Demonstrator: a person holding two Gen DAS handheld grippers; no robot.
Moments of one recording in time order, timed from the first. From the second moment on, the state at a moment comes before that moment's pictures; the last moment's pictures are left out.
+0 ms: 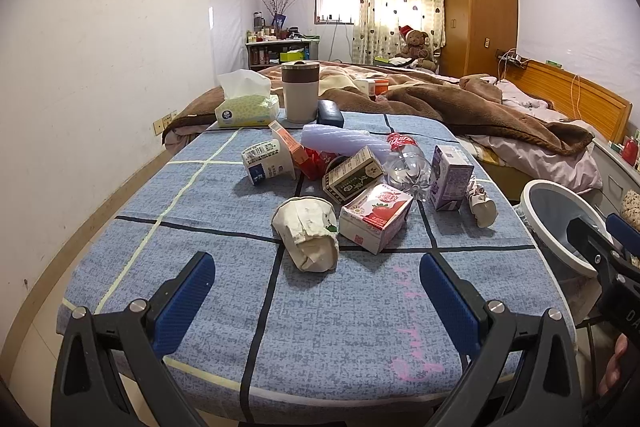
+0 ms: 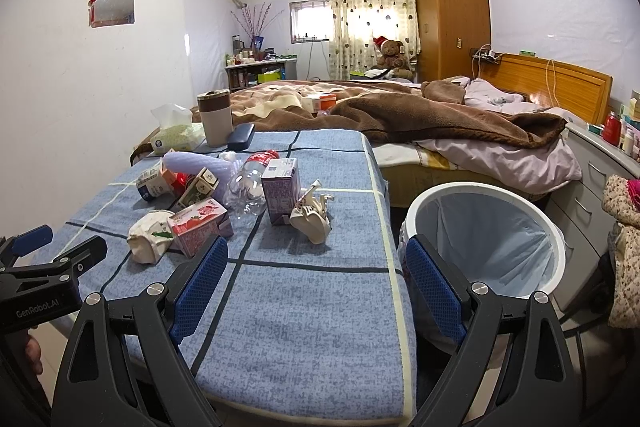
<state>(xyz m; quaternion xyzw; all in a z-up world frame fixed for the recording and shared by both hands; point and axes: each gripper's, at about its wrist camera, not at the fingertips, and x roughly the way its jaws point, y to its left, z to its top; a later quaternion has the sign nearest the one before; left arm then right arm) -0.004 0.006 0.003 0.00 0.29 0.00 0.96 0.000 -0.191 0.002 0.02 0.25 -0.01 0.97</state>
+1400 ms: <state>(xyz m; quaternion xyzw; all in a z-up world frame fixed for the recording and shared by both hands) 0.066 0.047 -0.033 -0.07 0.37 0.00 0.93 0.077 -0.191 -0.010 0.02 0.27 -0.01 0.96</state>
